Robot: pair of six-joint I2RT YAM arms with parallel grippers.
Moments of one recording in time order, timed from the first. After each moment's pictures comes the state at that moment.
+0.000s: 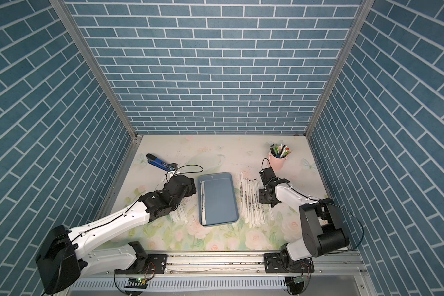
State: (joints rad) left arm -0.79 1.19 0.76 -0.33 -0.58 -0.72; right arm 0.33 1.49 0.76 -0.57 0.10 0.29
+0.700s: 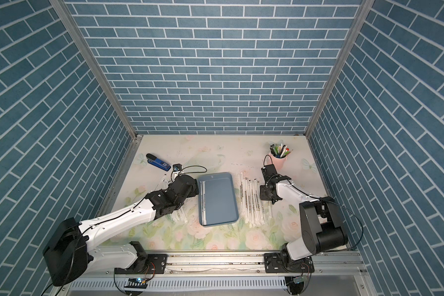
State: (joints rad) left arm -0.78 1.26 0.78 -0.30 -0.55 -0.74; right arm 0.34 1.48 0.84 -0.61 0.11 0.28
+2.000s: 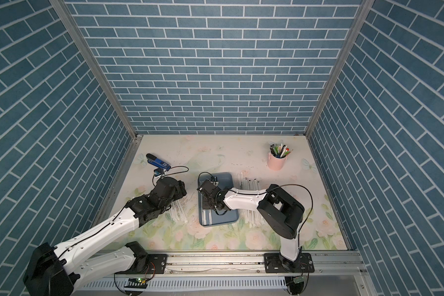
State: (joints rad) left arm -0.67 1.04 0.67 -0.40 -0.45 -0.86; right arm 1.06 1.86 1.12 -0.31 0.09 0.89
